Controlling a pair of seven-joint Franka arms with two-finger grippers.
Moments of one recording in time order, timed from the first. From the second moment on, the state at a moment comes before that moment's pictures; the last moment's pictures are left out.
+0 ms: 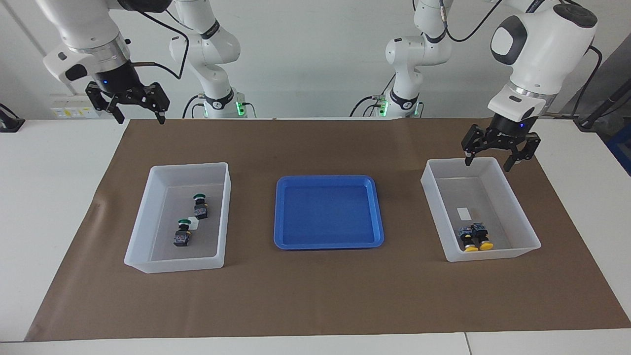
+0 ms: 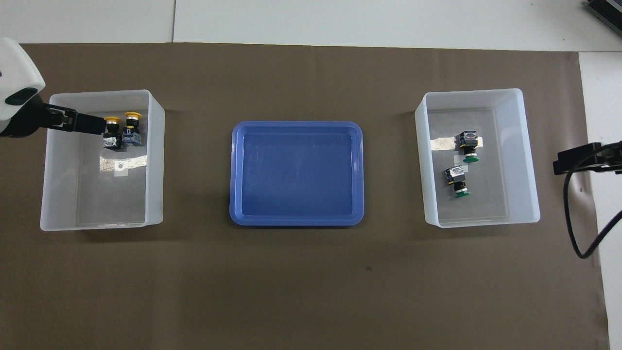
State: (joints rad) left arm -0.03 0.02 -0.06 -1.67 -0.03 1.89 0.19; right arm 0.07 -0.04 -0.09 -1.55 -0.04 1.49 -0.01
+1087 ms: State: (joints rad) left arm -0.04 -0.04 -0.05 -1.63 -0.02 1.67 0.10; right arm 0.07 -0.04 -0.09 -1.55 -0.04 1.49 -0.01
